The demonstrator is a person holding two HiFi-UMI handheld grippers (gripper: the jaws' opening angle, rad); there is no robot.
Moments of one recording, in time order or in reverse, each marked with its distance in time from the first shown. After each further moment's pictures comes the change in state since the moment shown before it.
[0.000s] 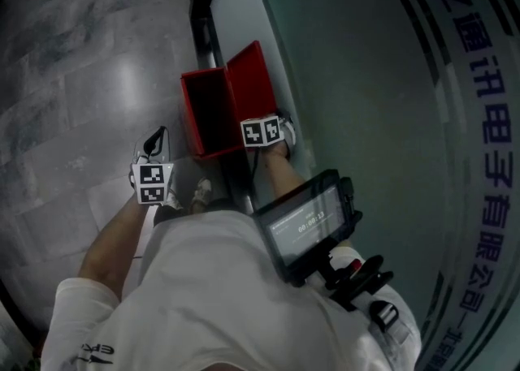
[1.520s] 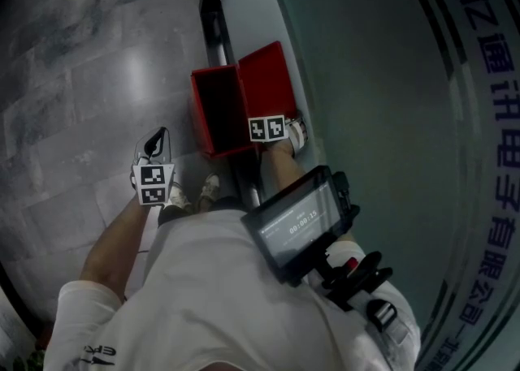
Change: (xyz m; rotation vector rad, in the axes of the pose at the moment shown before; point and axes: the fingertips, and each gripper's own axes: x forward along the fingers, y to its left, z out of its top) left arm -0.001 0.027 -0.016 -0.011 0.052 0.030; right arm 0.041 -0.004 -0.020 -0.036 0.123 -0.159
